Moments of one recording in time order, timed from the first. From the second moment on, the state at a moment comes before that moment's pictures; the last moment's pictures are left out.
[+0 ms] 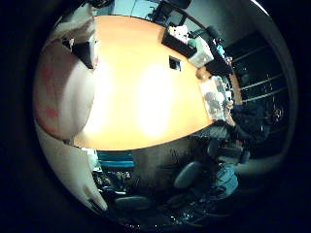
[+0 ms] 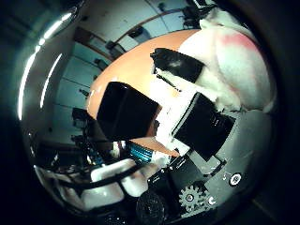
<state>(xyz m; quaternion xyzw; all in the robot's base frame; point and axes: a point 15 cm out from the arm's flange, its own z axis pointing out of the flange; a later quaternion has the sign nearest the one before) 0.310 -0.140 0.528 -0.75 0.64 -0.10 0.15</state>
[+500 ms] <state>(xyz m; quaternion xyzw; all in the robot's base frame) 0.310 0.086 0.587 -0.82 0.52 -0.07 0.23</state>
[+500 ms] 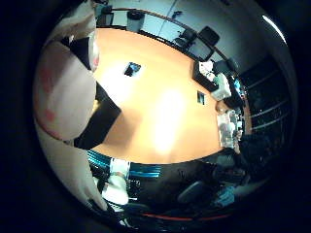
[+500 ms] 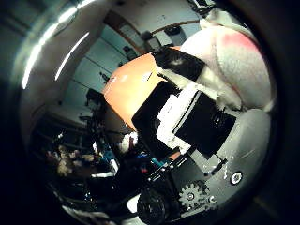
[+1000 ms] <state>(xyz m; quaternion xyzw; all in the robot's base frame) 0.308 0.141 0.612 -0.82 0.48 -0.08 0.29</state>
